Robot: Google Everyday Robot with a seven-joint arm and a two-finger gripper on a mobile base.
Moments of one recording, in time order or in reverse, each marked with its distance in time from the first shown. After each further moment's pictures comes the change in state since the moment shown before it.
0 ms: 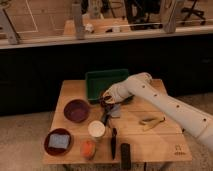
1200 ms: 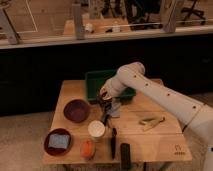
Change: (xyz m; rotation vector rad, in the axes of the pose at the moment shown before) arm -0.004 -0.019 0.001 -0.118 0.019 0.003
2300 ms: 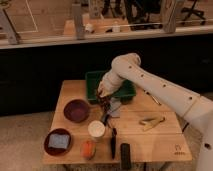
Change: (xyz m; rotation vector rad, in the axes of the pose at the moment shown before) arm -0.021 -0.018 -0.018 -0.101 -0.005 0.212
